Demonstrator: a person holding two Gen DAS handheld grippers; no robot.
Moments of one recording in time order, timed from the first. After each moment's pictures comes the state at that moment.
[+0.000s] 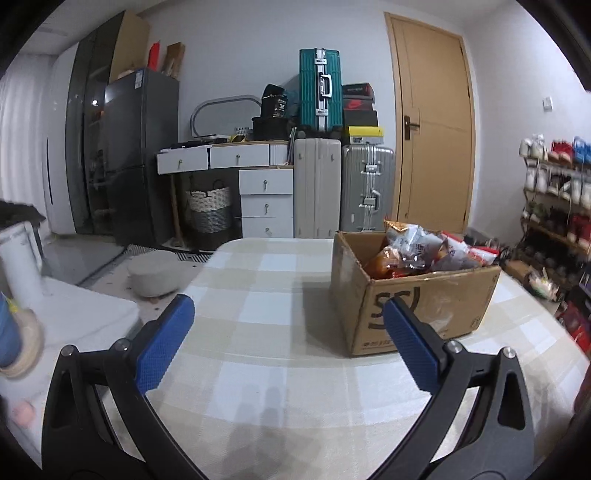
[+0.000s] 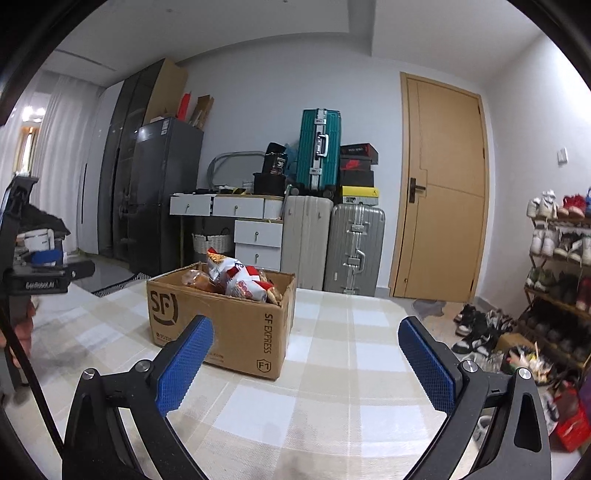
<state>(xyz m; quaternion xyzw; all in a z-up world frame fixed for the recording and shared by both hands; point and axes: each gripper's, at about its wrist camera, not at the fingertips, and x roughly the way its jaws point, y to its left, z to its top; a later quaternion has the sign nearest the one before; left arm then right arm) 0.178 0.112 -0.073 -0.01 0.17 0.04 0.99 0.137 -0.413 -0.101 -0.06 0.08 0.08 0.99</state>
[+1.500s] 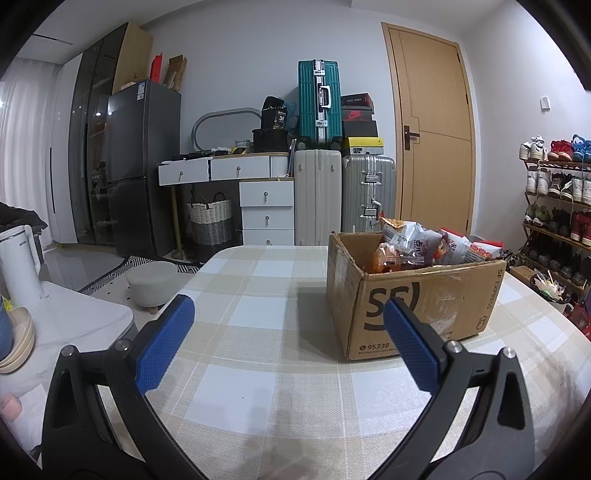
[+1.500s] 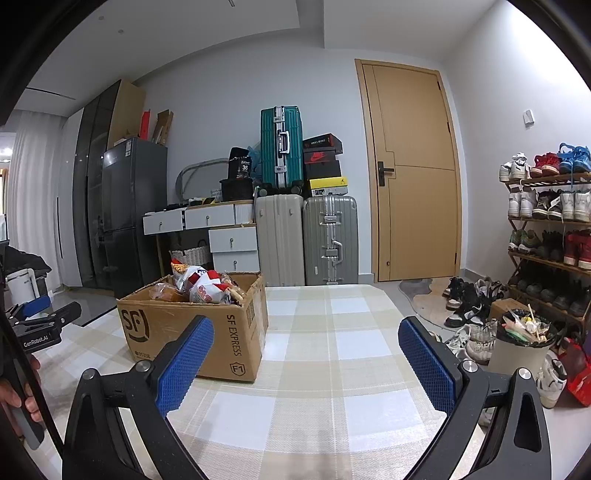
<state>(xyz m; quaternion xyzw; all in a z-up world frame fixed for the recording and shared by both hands) 0.211 0.091 -0.131 0.00 0.13 0.05 0.99 0.137 -0.441 -0.110 0.01 0.09 0.04 1.00</state>
